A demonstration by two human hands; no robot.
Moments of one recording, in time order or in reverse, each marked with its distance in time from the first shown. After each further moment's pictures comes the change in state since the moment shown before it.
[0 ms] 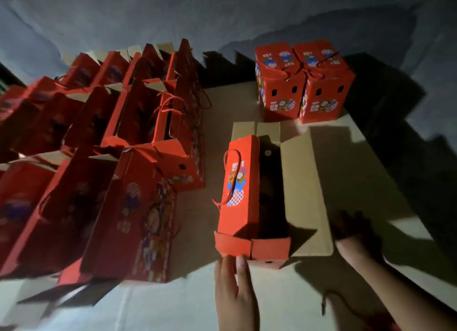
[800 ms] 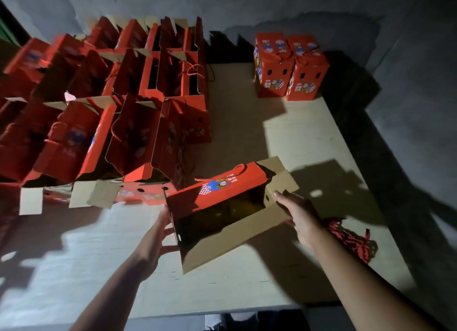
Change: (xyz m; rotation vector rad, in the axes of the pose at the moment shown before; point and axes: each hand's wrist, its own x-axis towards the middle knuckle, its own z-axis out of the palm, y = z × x) left_hand -0.020 -0.034 -0.272 -0.202 -0.599 -0.399; right_hand -0.271 -0.110 -0.043 1.084 -0.203 0.006
